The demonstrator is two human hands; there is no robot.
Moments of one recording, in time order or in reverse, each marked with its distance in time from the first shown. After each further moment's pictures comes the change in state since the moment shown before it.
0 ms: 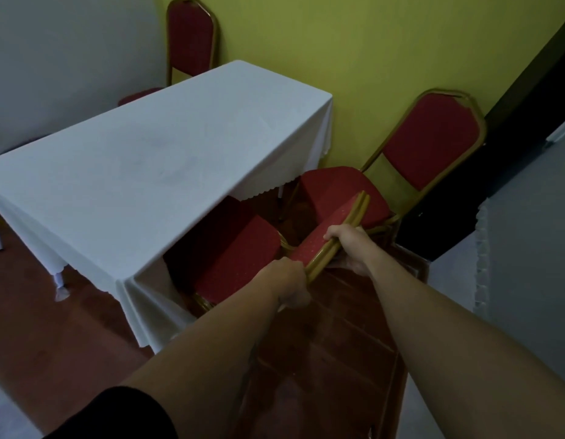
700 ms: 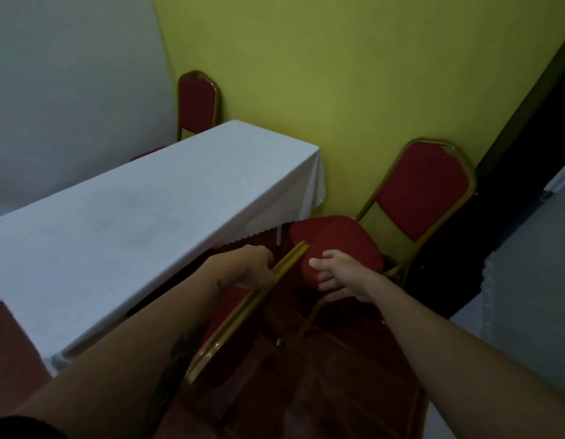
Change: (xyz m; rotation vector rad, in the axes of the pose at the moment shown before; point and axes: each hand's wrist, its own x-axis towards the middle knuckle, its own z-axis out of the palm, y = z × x) left_hand 0.084 0.073 -0.129 -0.083 0.087 -0.086; right_hand 0.067 -0.084 -0.131 -0.360 -0.267 -0.093
